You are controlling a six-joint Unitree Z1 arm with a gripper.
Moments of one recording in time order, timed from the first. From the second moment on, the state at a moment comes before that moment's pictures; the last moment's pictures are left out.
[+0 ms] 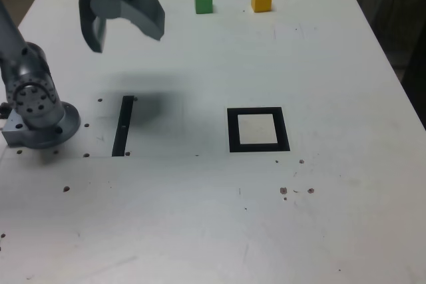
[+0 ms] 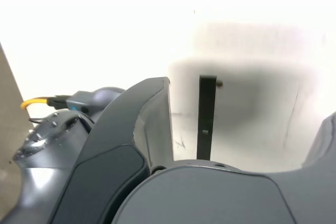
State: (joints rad) arm 0.41 1.45 -1.06 1.32 0.17 0.35
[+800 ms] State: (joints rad) arm 0.88 1.69 -1.42 1.45 0.33 0.53
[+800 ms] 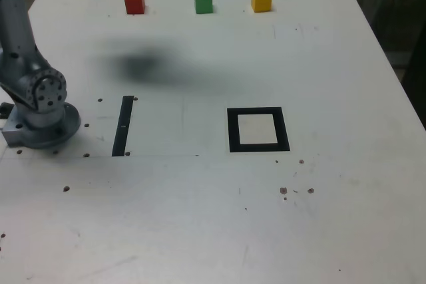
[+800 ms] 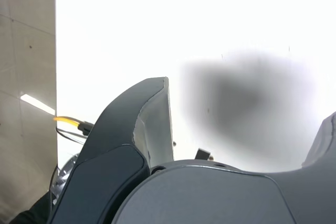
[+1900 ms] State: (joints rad) arm 1.16 2.09 -1.82 1.49 0.37 0.72
